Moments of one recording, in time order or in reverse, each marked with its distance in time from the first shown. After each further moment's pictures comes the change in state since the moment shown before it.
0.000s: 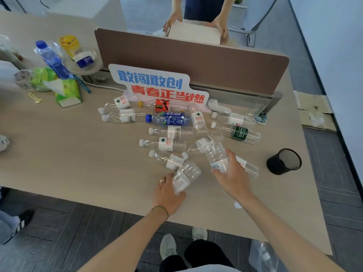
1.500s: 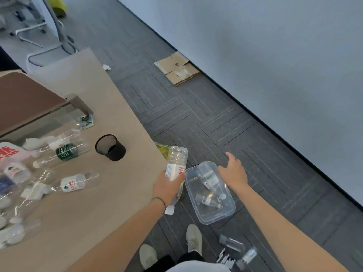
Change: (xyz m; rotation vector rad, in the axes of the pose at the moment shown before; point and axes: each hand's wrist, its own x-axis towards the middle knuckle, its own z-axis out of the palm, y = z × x) left_hand -0.179 0.373 0.344 -0.042 -0.454 0.160; right_hand -0.212 0.475 -0.257 0.317 0.340 0.790
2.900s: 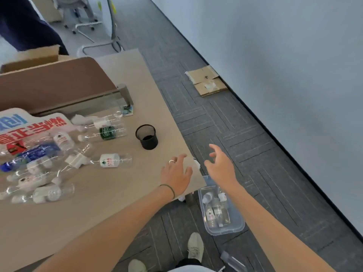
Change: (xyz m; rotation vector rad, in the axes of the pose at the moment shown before) left_hand -0.016 -0.012 -0.080 0.492 0.130 0.326; right_hand -0.078 -0.120 0.054 0.044 -0.046 -0.408
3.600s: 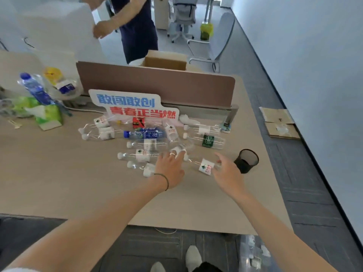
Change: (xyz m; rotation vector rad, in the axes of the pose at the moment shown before) left_hand -0.084 -0.329 -0.213 0.389 0.160 -0.173; right_hand -0.060 -0.249 0.254 -0.305 -0.245 -0.414
